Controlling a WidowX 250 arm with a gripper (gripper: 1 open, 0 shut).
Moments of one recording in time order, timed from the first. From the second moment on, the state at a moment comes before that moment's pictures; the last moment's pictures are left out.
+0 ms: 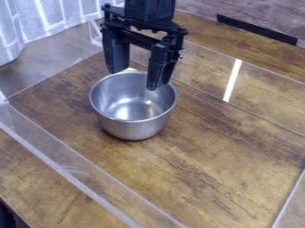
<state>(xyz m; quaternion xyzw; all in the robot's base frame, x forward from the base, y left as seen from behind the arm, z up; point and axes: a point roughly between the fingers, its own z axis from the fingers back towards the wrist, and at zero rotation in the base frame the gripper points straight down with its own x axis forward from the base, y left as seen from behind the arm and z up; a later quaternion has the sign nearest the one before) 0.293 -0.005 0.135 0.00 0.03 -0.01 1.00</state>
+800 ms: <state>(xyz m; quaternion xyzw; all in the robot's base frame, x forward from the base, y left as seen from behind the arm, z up) 0.297 -0.021 0.123 -0.01 0.05 -0.03 1.00</state>
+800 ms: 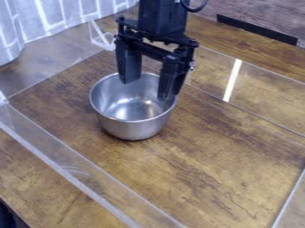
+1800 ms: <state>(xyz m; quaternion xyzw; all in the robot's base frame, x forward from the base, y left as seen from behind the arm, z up) 0.308 -0.041 0.121 -0.01 0.05 0.05 1.00</state>
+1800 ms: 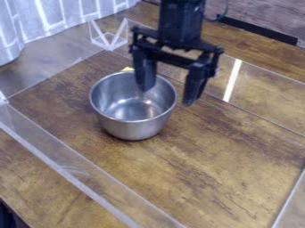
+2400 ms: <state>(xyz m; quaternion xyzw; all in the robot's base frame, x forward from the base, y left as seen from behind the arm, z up) 0.330 -0.045 0.131 -0.02 0.02 0.10 1.00</state>
